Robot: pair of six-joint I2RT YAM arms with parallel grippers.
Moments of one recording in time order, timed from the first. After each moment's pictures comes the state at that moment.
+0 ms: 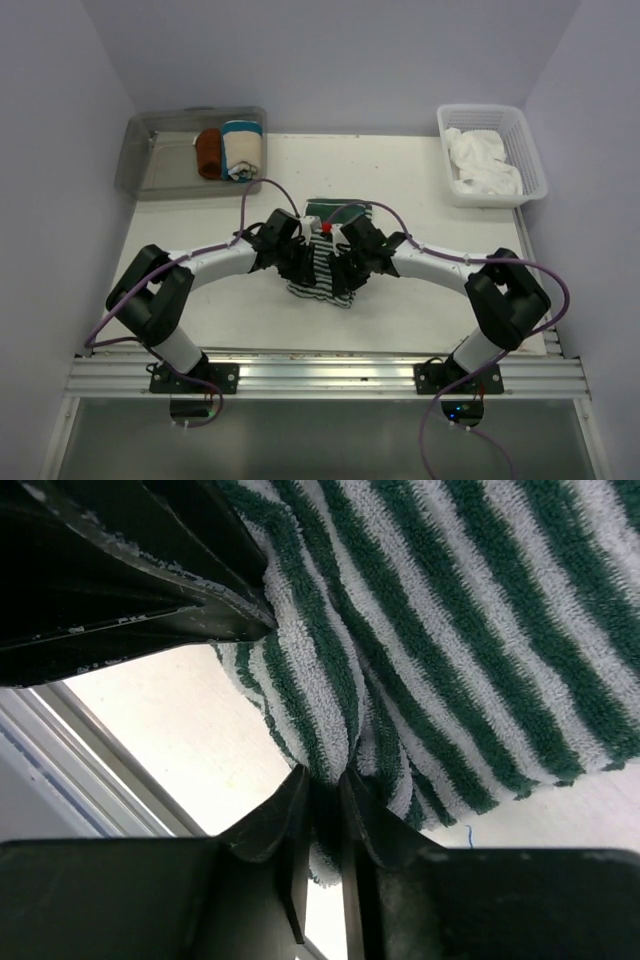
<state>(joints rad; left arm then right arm) -0.63 1.62 0.89 -0.27 0.35 -0.39 0.75 1.62 0.95 -0.38 -0.33 0.23</state>
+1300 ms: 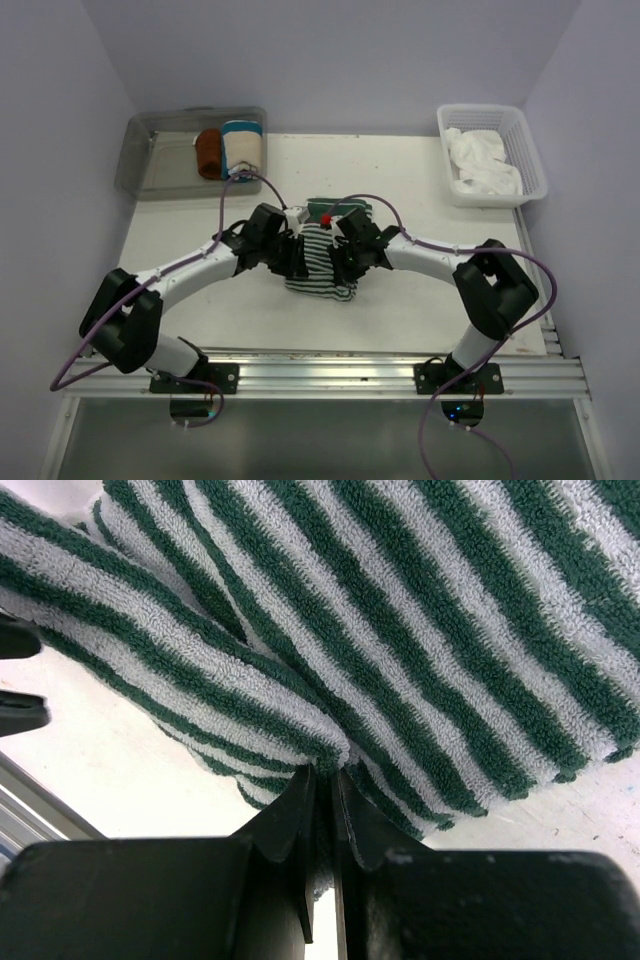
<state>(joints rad) -0.60 1.46 0.87 -0.33 0.33 -0.38 0.72 1.70 1.01 -0.38 -0.20 0.24</state>
